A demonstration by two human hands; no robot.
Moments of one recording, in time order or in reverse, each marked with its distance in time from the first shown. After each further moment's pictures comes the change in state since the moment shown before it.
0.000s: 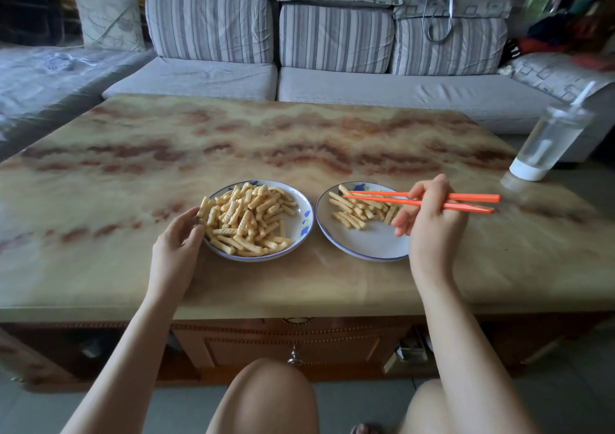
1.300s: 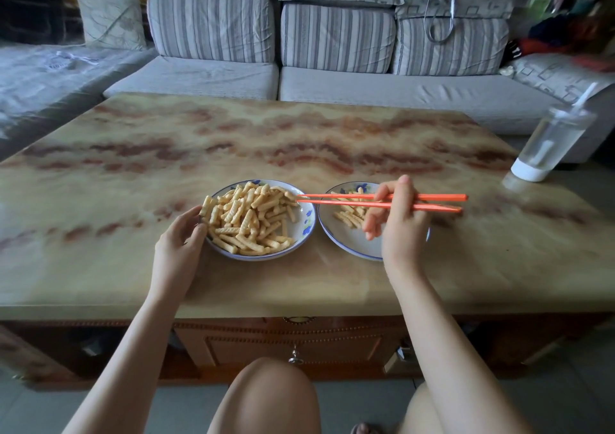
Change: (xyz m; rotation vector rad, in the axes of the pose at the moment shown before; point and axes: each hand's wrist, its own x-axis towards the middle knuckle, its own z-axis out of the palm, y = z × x) left_hand 0.000 0.000 -0.001 0.016 0.006 0.020; right_hand -0.020 -0.001 0.028 0.127 -0.172 0.126
